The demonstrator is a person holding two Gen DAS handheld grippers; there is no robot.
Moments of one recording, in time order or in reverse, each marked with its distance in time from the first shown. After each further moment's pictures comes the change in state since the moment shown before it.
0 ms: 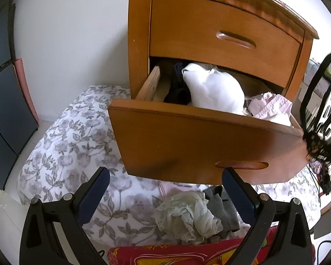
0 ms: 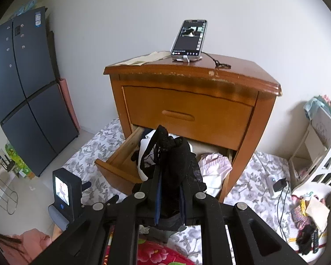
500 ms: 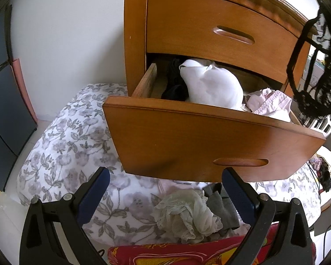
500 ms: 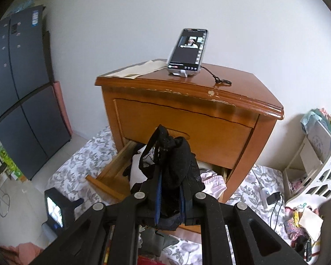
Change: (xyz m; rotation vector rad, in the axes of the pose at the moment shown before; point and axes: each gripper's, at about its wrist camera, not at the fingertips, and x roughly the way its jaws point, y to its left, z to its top) left arm 0.005 -0.003 0.000 0.015 0.028 -0.007; right arm 0.008 0.007 0.039 -0.034 -0.051 -0.054
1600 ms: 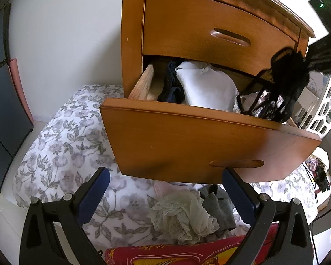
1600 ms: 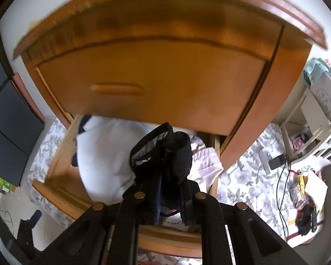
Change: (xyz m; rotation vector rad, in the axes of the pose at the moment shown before) left arm -0.001 0.000 0.001 -0.004 -0.007 -0.031; right arm 0.134 -0.070 0.004 0.172 0.295 -0.117
